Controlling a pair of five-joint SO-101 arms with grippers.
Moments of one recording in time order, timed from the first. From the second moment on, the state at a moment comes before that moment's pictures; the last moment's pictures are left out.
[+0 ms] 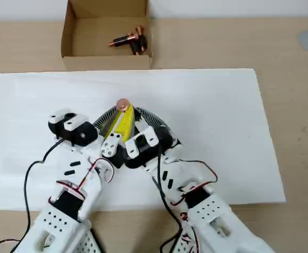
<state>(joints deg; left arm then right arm) 26.1 -82.2 95.5 -10.9 8.2 -36.0 -61.2 96.6 -23.1 10.0</state>
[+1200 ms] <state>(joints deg) 6.7 -82.3 96.6 0.0 8.7 -35.1 -61.2 95.7 -22.5 9.9</state>
